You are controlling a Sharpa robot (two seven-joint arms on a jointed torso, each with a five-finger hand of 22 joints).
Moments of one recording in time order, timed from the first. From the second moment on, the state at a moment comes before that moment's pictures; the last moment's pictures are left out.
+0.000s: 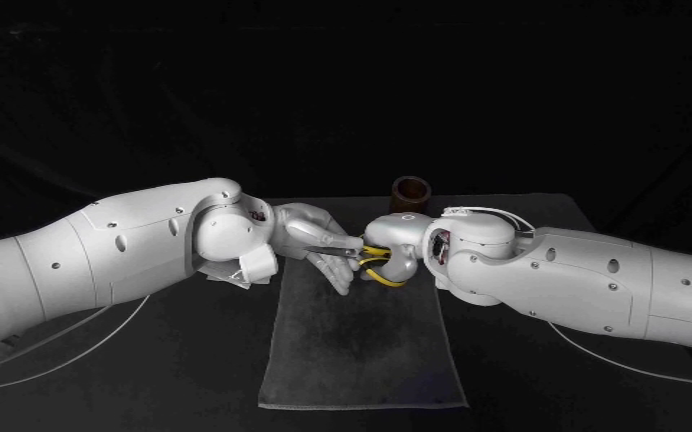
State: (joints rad) left arm 1.35 -0.65 -0.14 1.32 -0.17 0.42 -0.26; left_hand 1.45 -0.06 0.60 0.30 0.05 0.89 0.17 0.45 0.47 1.30 0.12 0.09 0.09 1.07 0.09 0.25 0.45 0.16 0.92 0.23 0.38 0.11; right arm 1.29 -0.67 -0.18 1.53 -1.49 -0.08 -0.14; right_hand 1.32 -0.08 0.51 0.12 0.05 1.07 0.10 0.28 0.55 1.45 0.03 0.12 0.14 1.35 -0.02 0.25 0.58 0.03 1.46 0.06 1.27 1.13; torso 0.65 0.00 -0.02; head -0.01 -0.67
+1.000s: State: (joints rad) left arm 1.37 -0.72 -0.13 1.23 -0.04 0.25 -0.17; left_hand 1.08 -0.16 0.32 0.29 0.05 0.80 0.20 0.35 0.42 1.14 0.15 0.08 0.09 1.01 0.11 0.24 0.47 0.17 0.89 0.24 0.33 0.08; right arm 1.26 -0.76 -0.19 1.57 -1.22 -0.22 0.01; right_hand 1.32 -0.07 0.51 0.12 0.05 1.02 0.10 0.28 0.56 1.43 0.03 0.11 0.14 1.35 -0.02 0.24 0.58 0.03 1.46 0.06 1.28 1.14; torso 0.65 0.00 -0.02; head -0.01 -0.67
